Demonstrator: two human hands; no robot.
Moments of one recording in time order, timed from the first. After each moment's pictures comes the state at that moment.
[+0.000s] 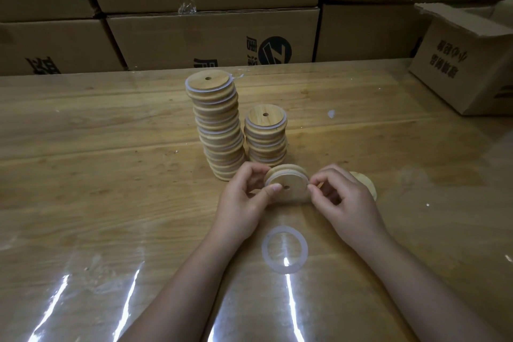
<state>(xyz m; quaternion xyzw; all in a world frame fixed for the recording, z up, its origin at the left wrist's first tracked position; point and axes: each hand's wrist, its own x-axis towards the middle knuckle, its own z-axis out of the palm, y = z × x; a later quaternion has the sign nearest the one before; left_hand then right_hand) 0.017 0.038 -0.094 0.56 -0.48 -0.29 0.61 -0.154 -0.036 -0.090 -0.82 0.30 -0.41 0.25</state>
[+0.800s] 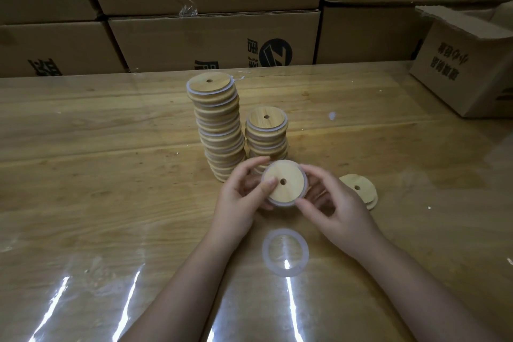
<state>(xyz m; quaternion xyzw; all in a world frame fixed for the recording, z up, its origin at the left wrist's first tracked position) 0.014 0.042 -0.081 0.51 -0.42 -0.37 0.66 -0.150 -0.031 -0.094 -0.82 0.27 -0.38 0.35</state>
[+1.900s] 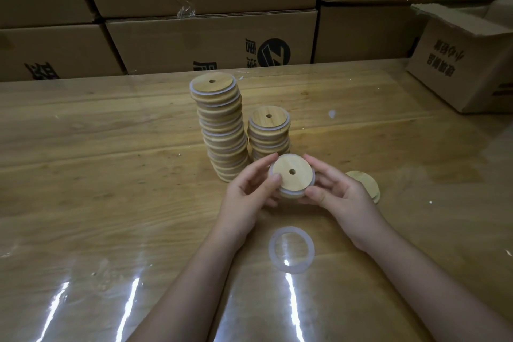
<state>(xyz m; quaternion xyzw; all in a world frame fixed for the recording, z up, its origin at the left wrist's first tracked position) 0.018 0.039 -0.083 0.49 -0.41 -0.41 0.65 -0.142 -0.033 -0.091 -0.61 0.25 -0.37 0.65</state>
